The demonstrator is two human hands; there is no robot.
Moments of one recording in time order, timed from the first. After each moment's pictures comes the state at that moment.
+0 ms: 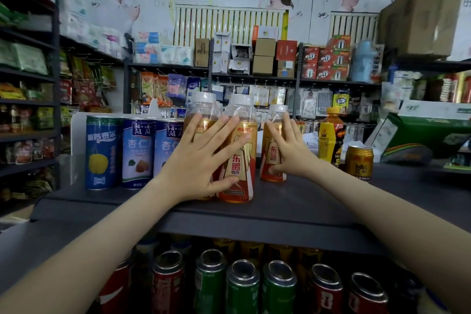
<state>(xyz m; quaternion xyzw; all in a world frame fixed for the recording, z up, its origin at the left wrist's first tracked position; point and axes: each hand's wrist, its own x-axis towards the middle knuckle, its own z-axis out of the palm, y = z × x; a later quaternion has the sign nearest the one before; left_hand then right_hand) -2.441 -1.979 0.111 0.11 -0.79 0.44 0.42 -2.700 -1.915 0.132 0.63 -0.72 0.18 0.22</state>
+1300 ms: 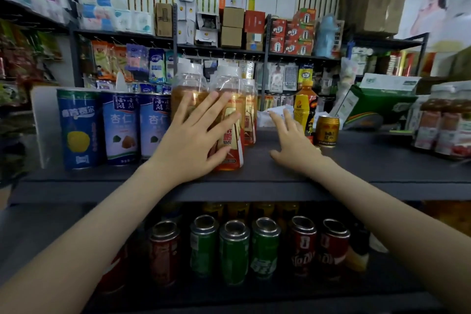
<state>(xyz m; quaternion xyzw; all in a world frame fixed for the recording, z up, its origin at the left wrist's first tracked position) -2.431 -1.955 0.100 0.09 -0.83 0.34 0.43 -2.648 -1.839 0.102 0.53 -0.80 0.19 0.20</state>
